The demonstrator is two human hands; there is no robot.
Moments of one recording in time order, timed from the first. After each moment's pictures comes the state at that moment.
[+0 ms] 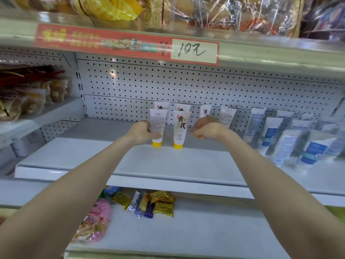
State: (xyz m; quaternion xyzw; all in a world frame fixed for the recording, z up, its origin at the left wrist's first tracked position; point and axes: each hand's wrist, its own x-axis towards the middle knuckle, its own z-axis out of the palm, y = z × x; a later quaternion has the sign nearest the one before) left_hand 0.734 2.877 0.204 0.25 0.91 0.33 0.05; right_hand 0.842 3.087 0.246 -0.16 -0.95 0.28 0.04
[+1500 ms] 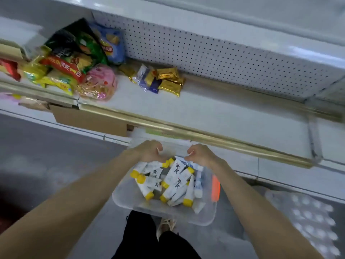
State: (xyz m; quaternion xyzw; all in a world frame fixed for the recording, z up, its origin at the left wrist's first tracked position) left_hand 1.003 2.860 -0.139 0.16 0.85 0.19 0.45; right_hand 1.069 3.060 -0.155 -0.18 -0.86 0.35 -0.33
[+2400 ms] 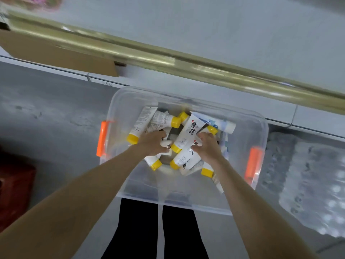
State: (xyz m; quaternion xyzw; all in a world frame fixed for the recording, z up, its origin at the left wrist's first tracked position) left_hand 1.035 2.840 -0.385 0.16 0.83 0.08 0.53; right_hand 1.114 3.020 -0.377 -0.31 -0.81 0.33 -0.37
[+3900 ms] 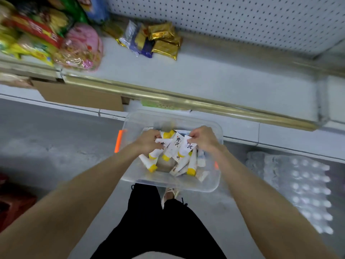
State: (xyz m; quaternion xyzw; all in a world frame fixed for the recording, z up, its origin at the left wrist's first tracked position) left_hand 1.043 2.841 -0.206 0.15 0.85 0.29 0.43; right_hand 1.106 3.046 -0.204 -0.23 -0.86 0.38 -0.27
